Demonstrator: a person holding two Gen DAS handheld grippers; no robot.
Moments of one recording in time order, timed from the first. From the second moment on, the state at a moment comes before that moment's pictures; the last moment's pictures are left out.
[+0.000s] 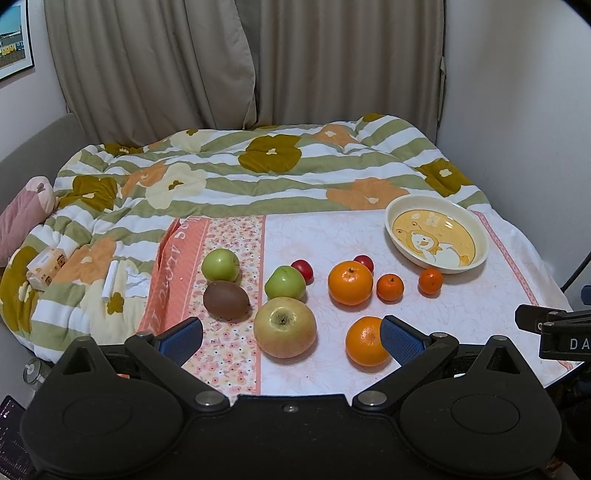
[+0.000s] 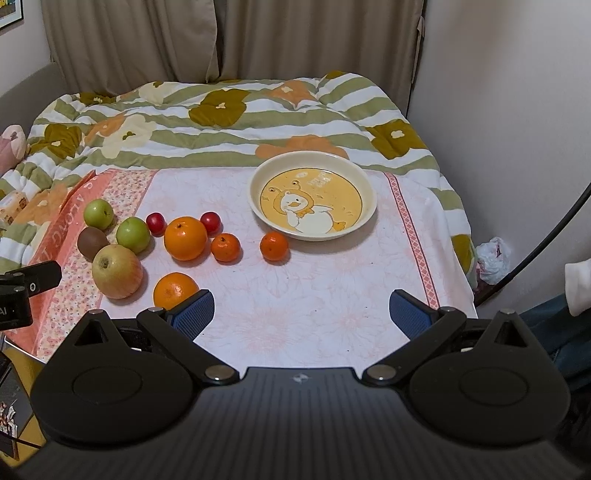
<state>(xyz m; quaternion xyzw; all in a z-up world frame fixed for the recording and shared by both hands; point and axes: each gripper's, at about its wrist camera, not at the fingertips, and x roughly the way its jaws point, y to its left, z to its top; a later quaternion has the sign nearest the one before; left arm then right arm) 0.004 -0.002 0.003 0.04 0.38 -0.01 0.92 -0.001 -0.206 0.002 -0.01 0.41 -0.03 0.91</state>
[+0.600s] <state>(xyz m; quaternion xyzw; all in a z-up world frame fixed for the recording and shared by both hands) 0.000 -0.002 0.008 0.04 0.38 -0.01 0.92 -0.002 -0.208 0.005 0.00 0.41 -0.03 0.91</state>
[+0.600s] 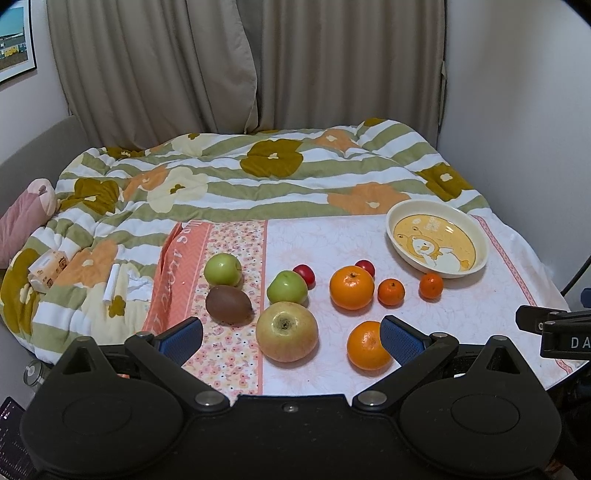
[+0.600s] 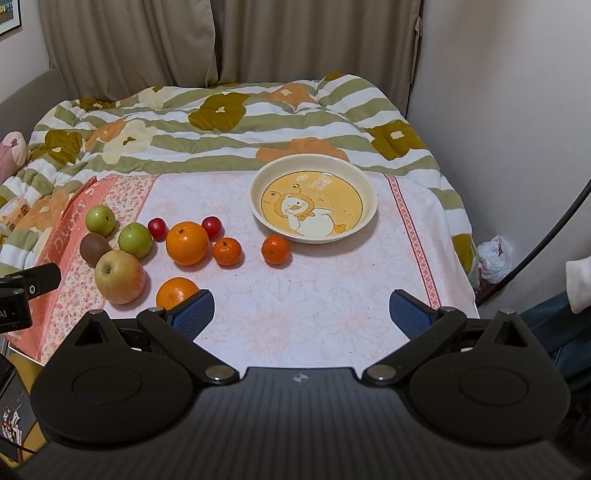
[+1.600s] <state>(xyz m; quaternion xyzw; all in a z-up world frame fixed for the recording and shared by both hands) -0.001 0.003 0.009 0.04 0.37 -0.01 0.93 -0.003 -0.208 0.009 0.00 0.40 -0.03 0.91</state>
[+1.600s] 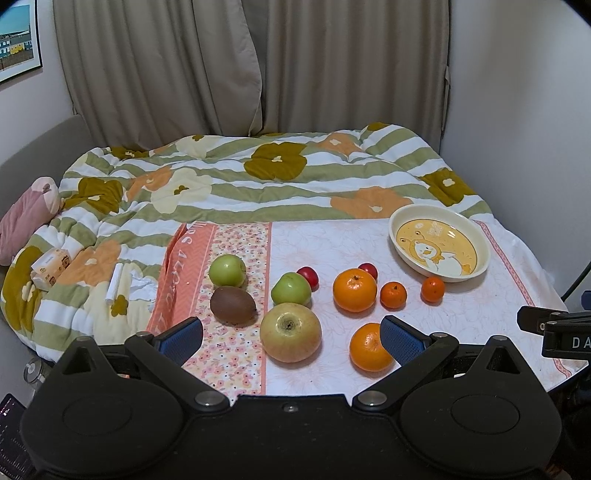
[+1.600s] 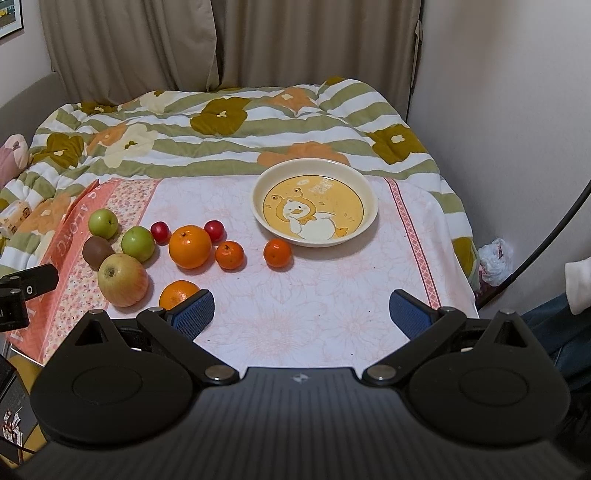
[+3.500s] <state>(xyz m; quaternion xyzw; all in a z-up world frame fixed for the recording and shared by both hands) 0.081 0.026 -0.142 0.21 0.36 -0.19 0.89 0.059 -0.127 -0.137 0.03 0.44 0.02 0.90</state>
